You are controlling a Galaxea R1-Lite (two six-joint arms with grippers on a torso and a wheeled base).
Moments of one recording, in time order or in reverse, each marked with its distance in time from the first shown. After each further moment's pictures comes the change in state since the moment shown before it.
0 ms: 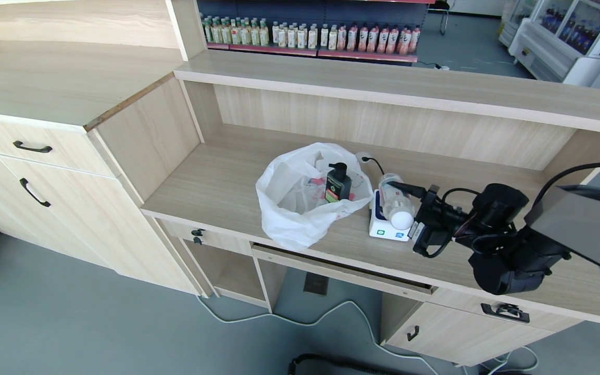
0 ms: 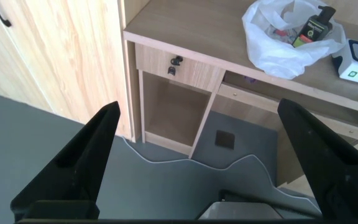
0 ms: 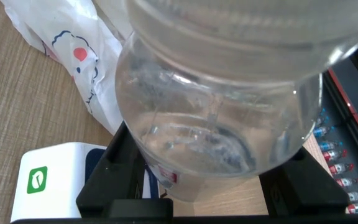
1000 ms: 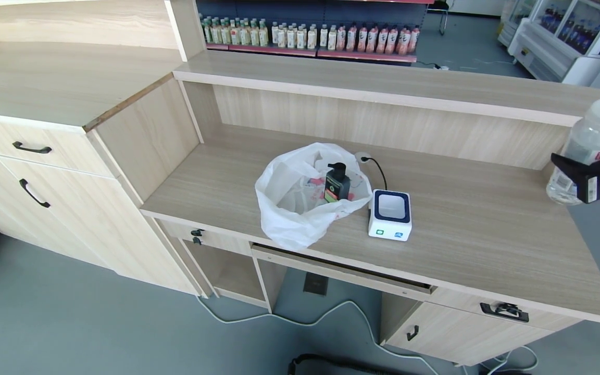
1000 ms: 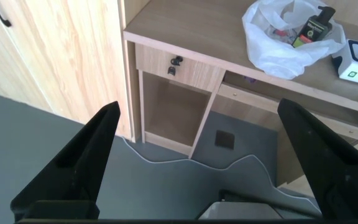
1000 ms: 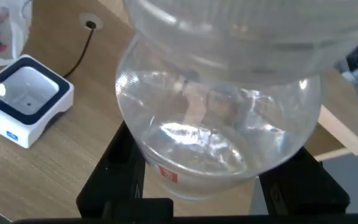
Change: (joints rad) left arm 0.000 0.000 0.000 0.000 0.000 0.000; right arm -0.315 -0.853 0.271 0.747 -0.692 0.741
